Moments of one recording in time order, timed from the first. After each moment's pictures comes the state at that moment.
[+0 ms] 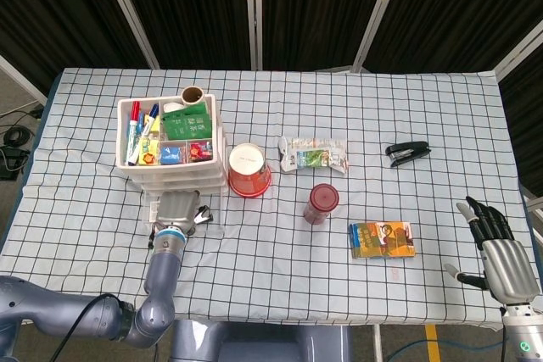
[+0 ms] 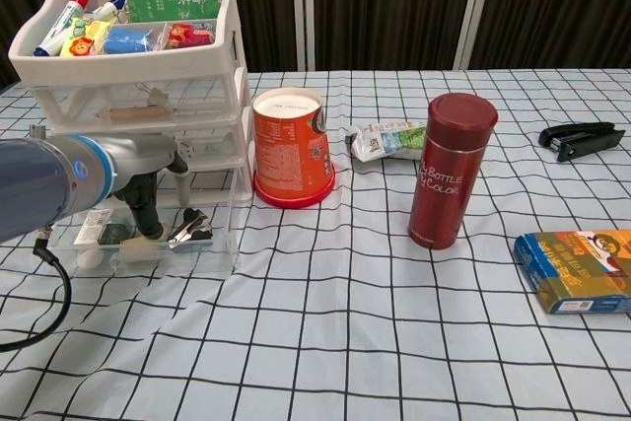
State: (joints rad) left arm -0.90 -1.69 -0.33 -1.79 0.20 1.40 1.14; right arm 0.08 -1.09 0.03 -1.62 -1.58 1.49 0.15
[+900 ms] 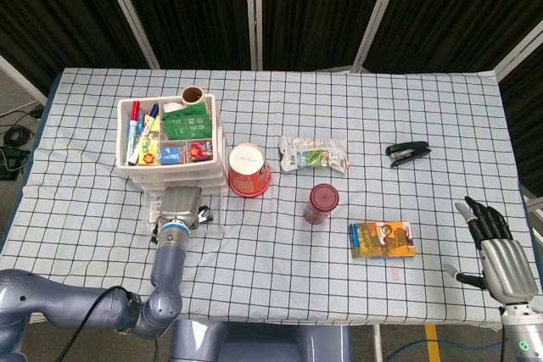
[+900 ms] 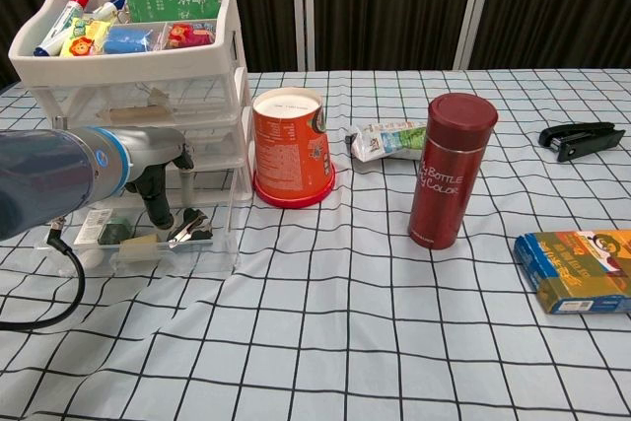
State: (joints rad) left arm -0.96 -1.72 -0.33 -1.72 0.16 1.39 1.10; right arm 0.08 -1.09 0.03 -1.62 -1.58 1.49 0.15
